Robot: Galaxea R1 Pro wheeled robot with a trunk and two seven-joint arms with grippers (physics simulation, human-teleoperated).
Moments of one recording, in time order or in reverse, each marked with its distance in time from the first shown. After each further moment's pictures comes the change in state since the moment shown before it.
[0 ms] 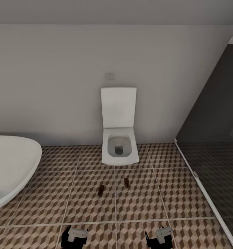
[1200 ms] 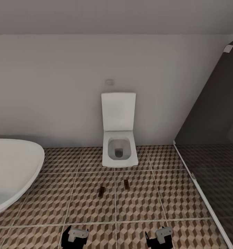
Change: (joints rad) left arm 0.000 -0.002 0.000 0.000 0.000 0.000 0.000; right arm 0.000 0.000 0.000 0.000 0.001 0.000 0.000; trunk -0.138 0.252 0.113
